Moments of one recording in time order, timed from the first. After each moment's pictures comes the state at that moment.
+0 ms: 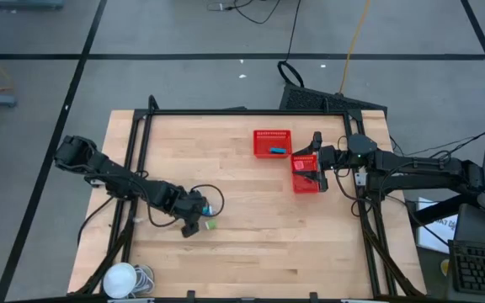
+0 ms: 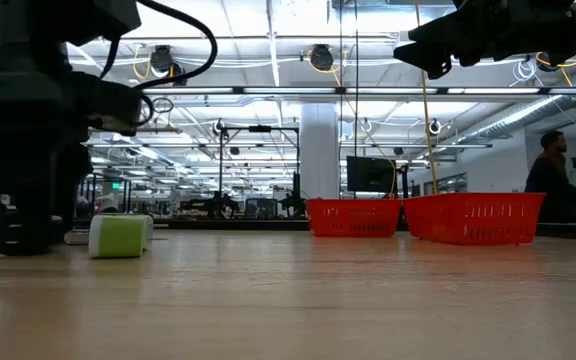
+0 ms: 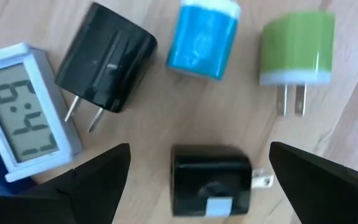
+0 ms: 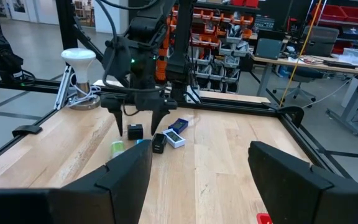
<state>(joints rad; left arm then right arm) -0.36 1.45 0.72 -0.55 -0.03 -0.75 -0.23 0.74 0.44 0.24 -0.29 -0.12</state>
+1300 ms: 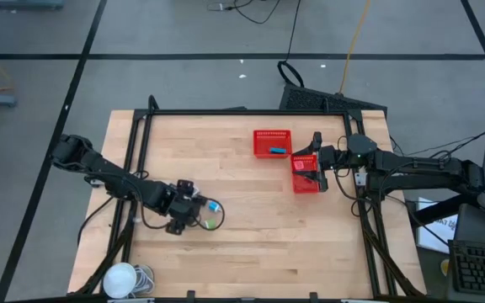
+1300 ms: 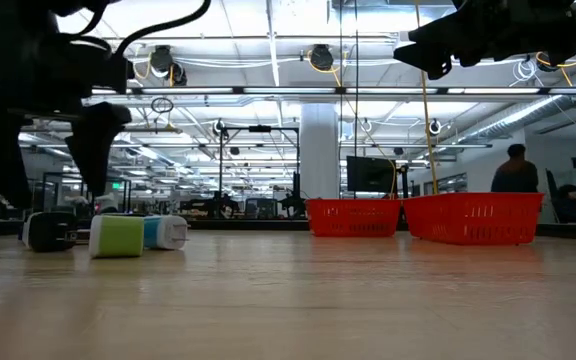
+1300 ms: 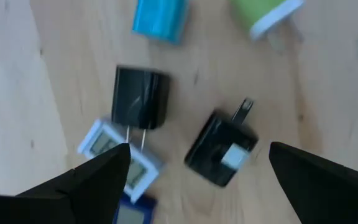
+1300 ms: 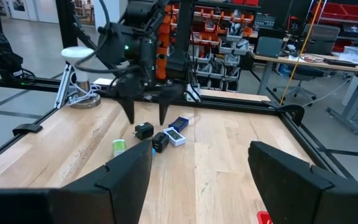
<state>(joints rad) -0.40 1.41 0.79 -0.74 -0.20 -0.16 -0.23 0.74 0.44 0.23 -0.29 -0.12</state>
